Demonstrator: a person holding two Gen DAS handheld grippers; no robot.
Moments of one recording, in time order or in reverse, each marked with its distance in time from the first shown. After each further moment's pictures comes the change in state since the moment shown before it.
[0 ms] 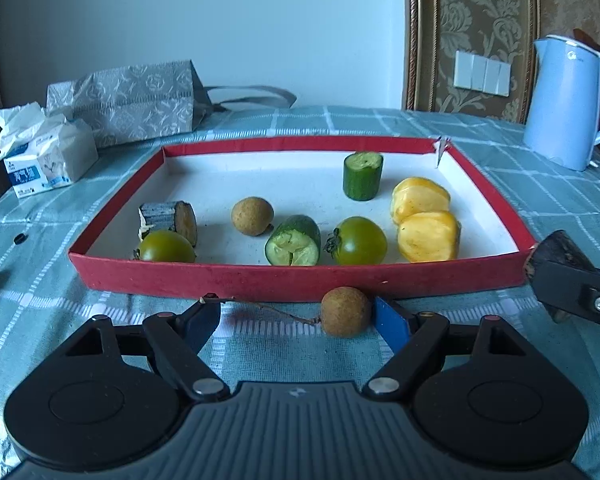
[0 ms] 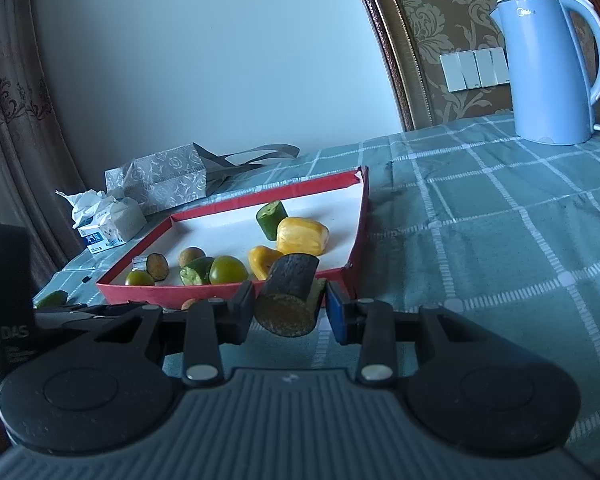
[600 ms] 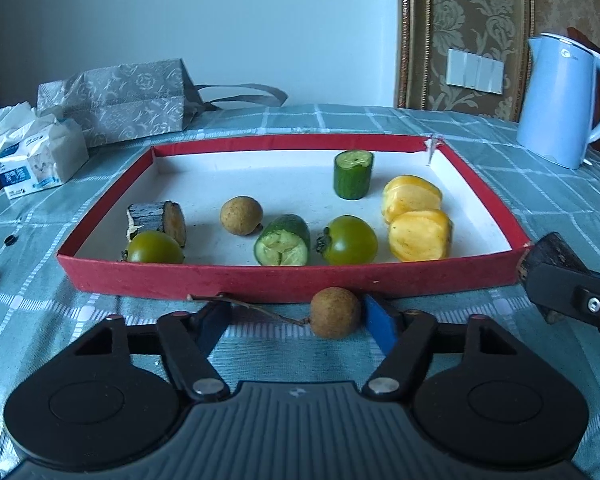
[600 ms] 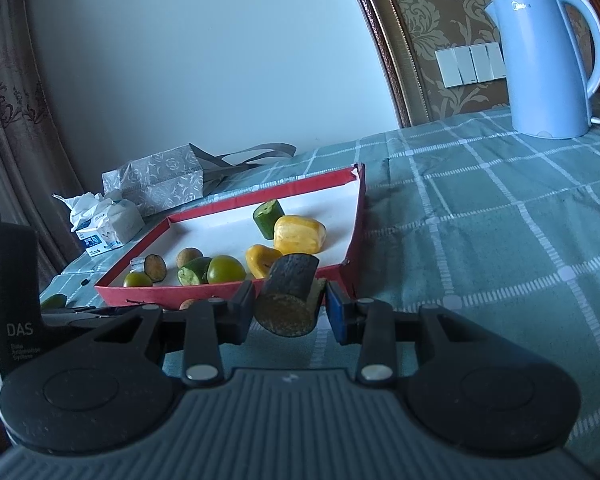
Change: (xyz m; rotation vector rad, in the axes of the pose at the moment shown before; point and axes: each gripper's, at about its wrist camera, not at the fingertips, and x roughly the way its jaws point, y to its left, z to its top) left arm -0.001 -0.005 -0.001 0.020 -0.010 -0.025; right arm 0.002 -0.001 -0.001 0.018 0.003 -0.008
